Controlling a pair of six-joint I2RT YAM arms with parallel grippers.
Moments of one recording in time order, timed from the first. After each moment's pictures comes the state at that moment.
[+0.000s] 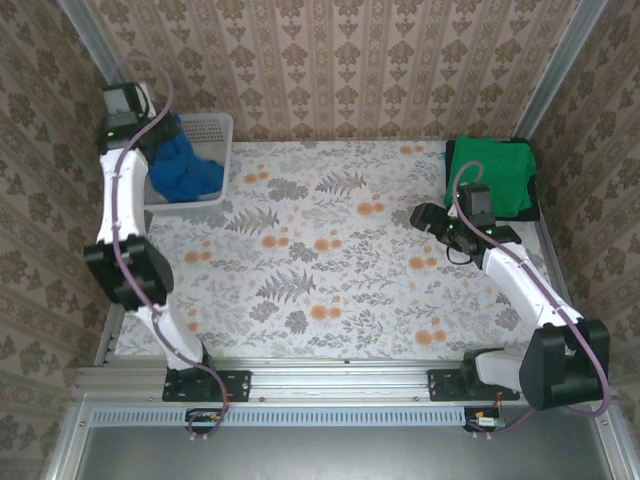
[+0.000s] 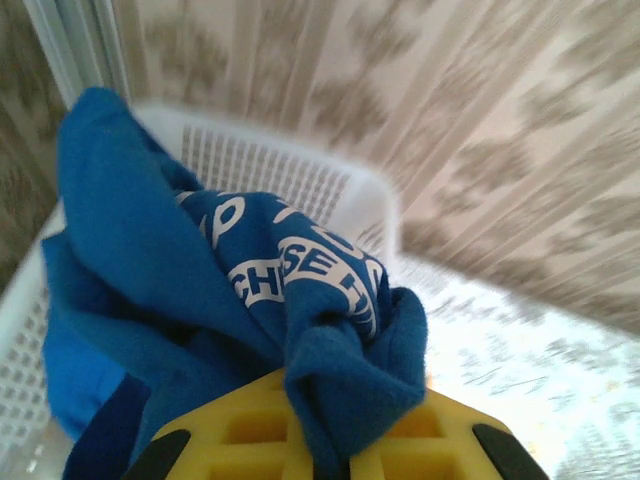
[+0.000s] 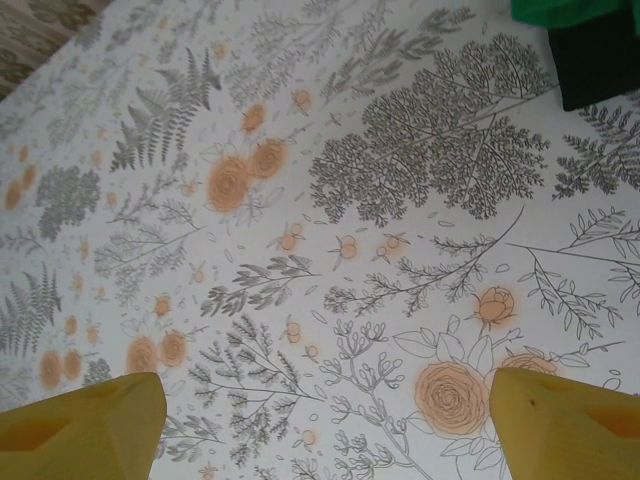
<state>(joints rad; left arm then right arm) 0.13 1.82 1.97 -0.66 0.19 -0.25 0.08 1.23 0.88 -0.44 -0.16 0.58</state>
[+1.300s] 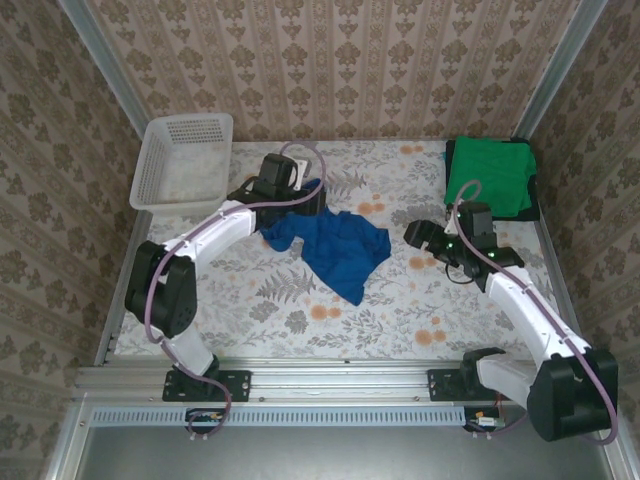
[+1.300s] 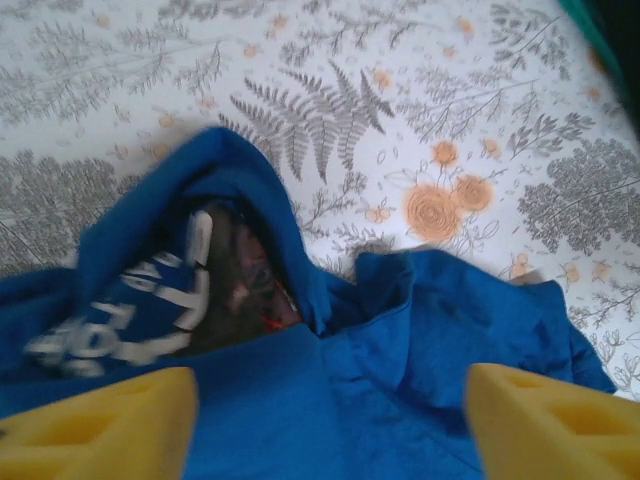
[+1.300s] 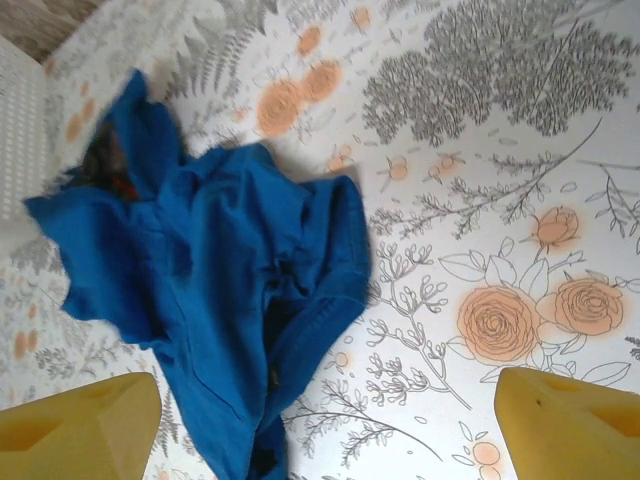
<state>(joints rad) -0.54 1.71 1.30 -0.31 0.12 -0.23 0.12 1.10 0.73 -0.40 -0.26 0.58</state>
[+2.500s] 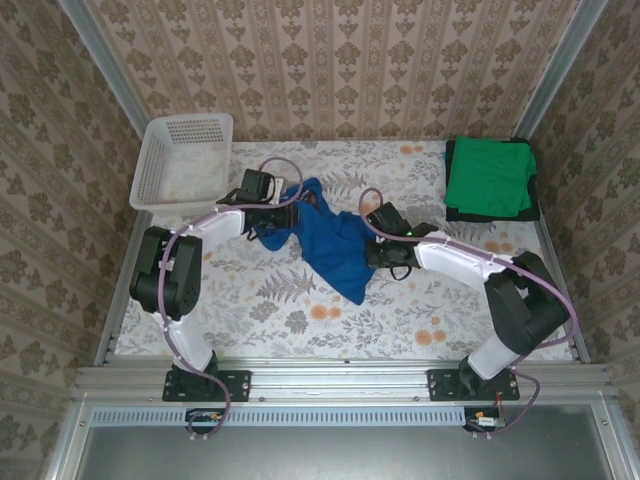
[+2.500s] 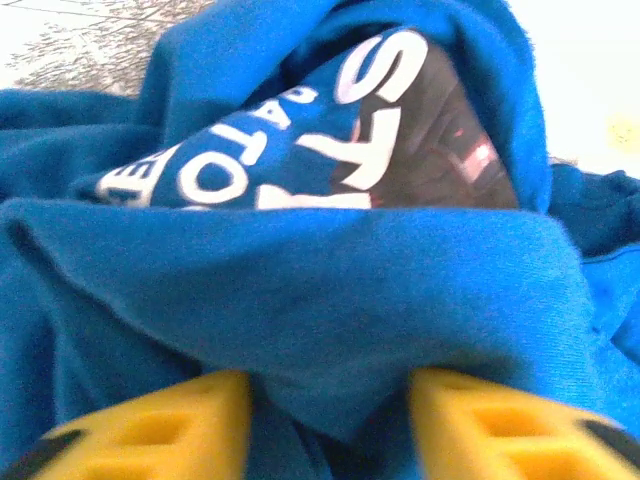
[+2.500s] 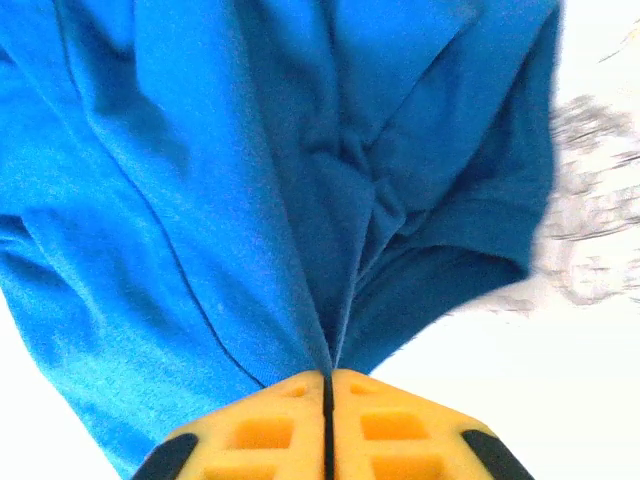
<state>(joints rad) -0.38 1.82 1.18 -0.25 0.23 -0.22 0.54 1.57 0.99 -0.50 0.05 0.53</state>
